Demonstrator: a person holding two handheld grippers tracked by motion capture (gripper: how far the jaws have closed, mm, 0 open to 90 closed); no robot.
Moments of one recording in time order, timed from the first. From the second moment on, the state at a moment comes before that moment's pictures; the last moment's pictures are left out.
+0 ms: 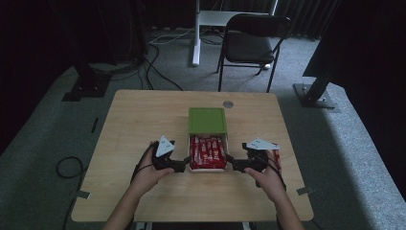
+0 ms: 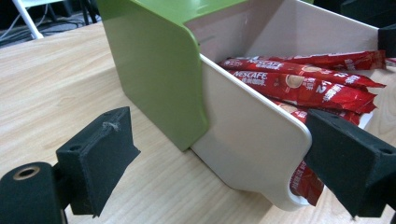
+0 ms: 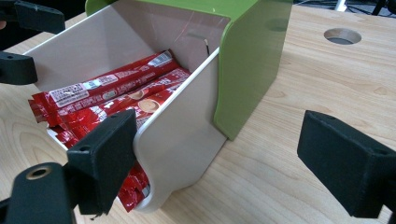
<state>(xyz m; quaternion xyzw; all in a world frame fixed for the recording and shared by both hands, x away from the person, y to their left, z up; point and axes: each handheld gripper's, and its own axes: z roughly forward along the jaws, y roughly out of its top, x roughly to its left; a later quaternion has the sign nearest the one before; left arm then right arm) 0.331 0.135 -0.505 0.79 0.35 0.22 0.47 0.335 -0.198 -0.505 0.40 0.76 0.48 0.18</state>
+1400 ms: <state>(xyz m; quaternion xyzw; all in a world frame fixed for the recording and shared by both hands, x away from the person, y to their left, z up) 0.357 0.132 -0.501 0.77 0.37 0.23 0.46 0.366 -0.192 -0.505 0.43 0.74 0.48 0.18</state>
